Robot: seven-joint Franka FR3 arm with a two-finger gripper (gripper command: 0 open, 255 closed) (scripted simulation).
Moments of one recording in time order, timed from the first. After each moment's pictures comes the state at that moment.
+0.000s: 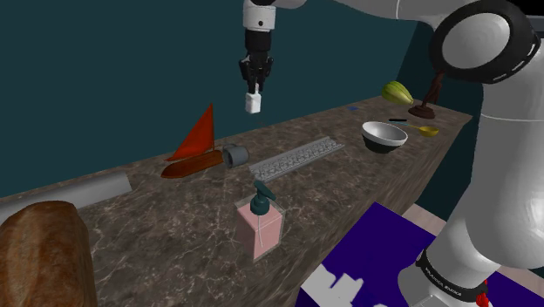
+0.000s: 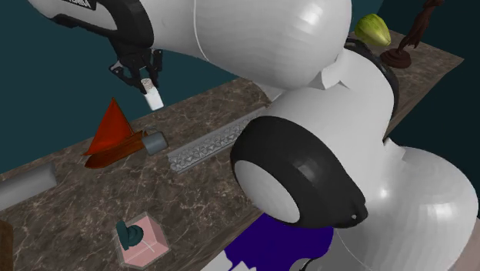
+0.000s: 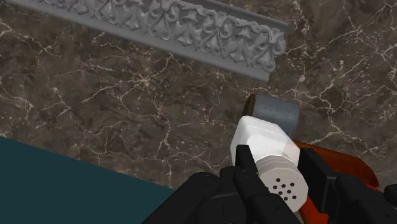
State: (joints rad) arm 0.08 0.34 0.06 -1.25 -0.02 1.58 -0.02
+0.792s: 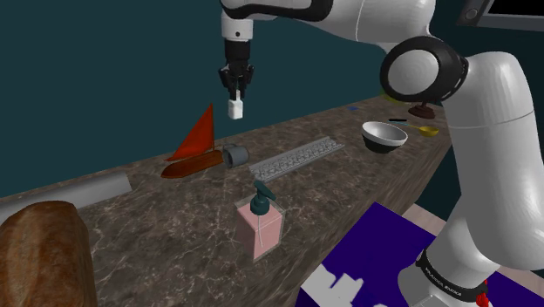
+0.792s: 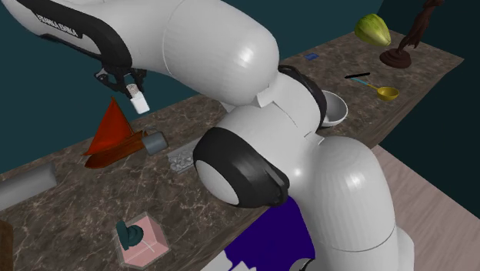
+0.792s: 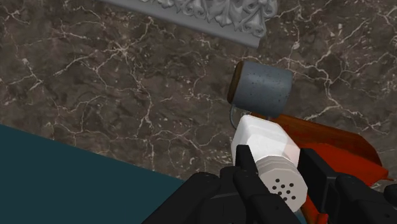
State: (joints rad) arm 0.13 0.58 0.07 -0.94 -0.04 1.53 0.03
